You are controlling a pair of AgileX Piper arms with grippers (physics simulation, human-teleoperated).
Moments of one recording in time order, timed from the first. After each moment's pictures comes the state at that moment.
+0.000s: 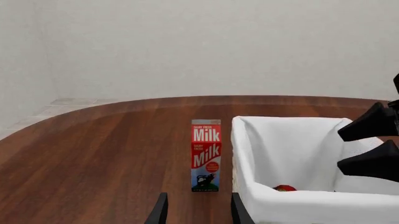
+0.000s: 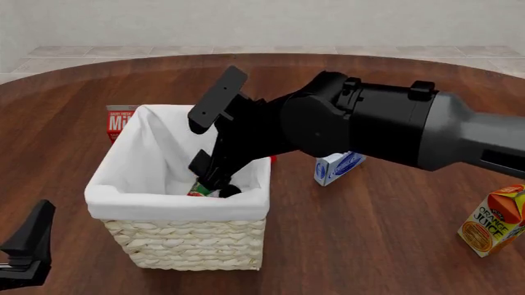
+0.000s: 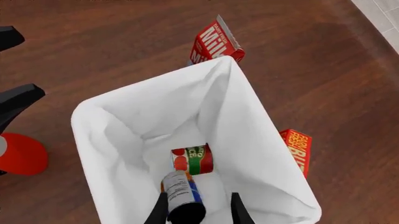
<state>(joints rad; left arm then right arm) 0.01 0.00 0.00 -0.01 0.00 0.91 1.65 -1.34 0.48 -0.27</state>
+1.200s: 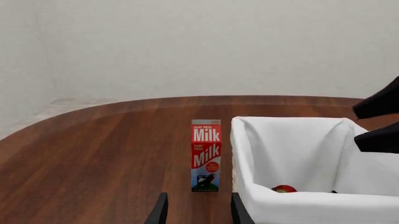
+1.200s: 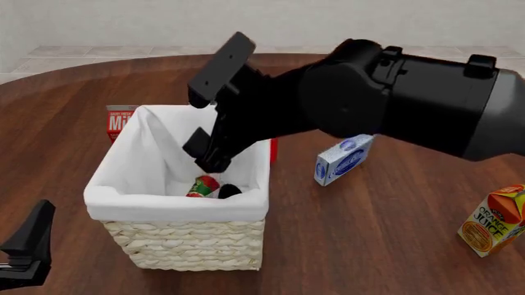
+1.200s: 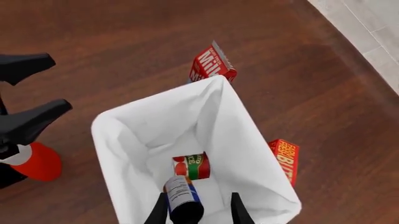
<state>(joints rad) 0.01 0.00 0.00 -0.01 0.00 0.93 1.57 -1.39 0.53 -0.26</state>
